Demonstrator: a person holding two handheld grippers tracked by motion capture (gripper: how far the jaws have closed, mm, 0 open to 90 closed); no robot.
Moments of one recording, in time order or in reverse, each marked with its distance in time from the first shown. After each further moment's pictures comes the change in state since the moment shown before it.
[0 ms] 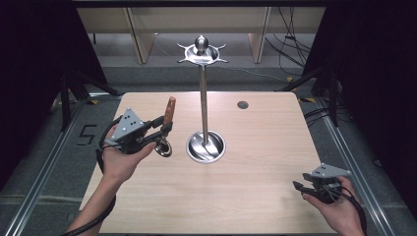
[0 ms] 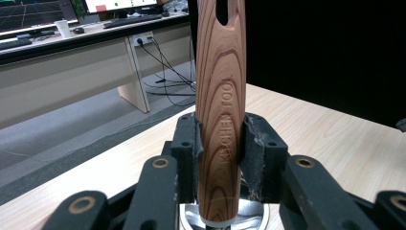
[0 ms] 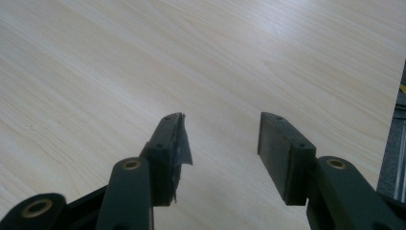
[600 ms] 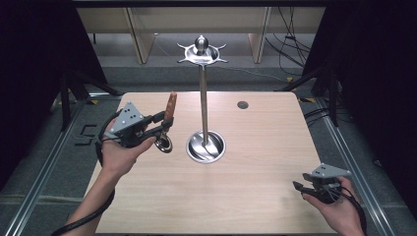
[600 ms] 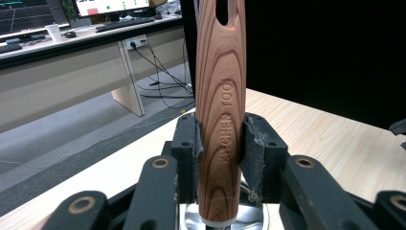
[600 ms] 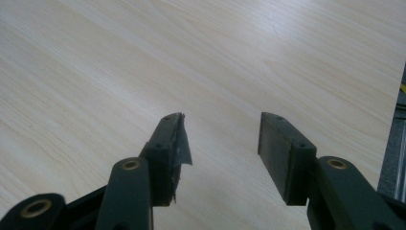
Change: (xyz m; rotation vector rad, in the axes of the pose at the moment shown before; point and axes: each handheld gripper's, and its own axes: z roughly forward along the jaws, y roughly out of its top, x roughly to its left) left arm 0.007 0.011 0.004 -0.001 -0.033 0.008; right arm 0.000 0.000 0.000 0.000 0.000 -0.006
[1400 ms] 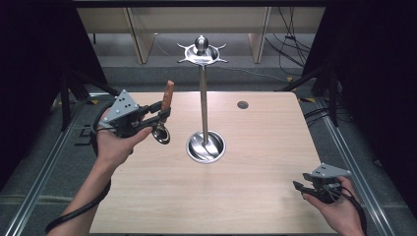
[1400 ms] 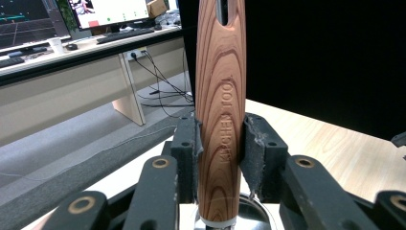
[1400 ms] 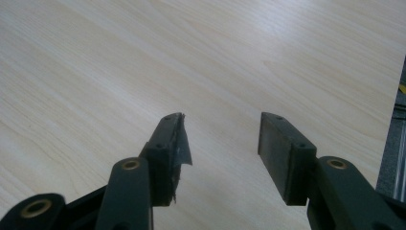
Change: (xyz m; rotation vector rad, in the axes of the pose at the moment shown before) left arm 0.013 0.020 -0.001 -0.032 -0.006 0.018; right arm 0.000 0.000 0.000 -0.001 -0.003 0.003
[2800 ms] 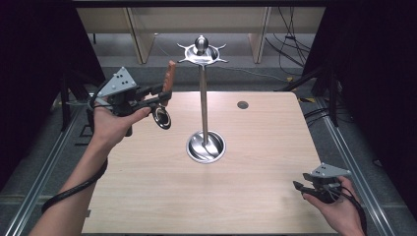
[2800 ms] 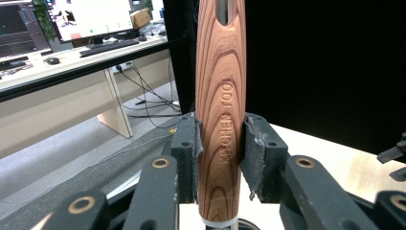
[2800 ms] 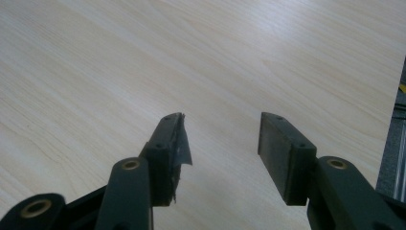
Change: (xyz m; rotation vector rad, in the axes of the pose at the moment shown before) left arm 0.024 0.040 0.011 -0.022 -0.077 0.015; right arm -0.001 0.000 0.000 0.009 0.005 0.002
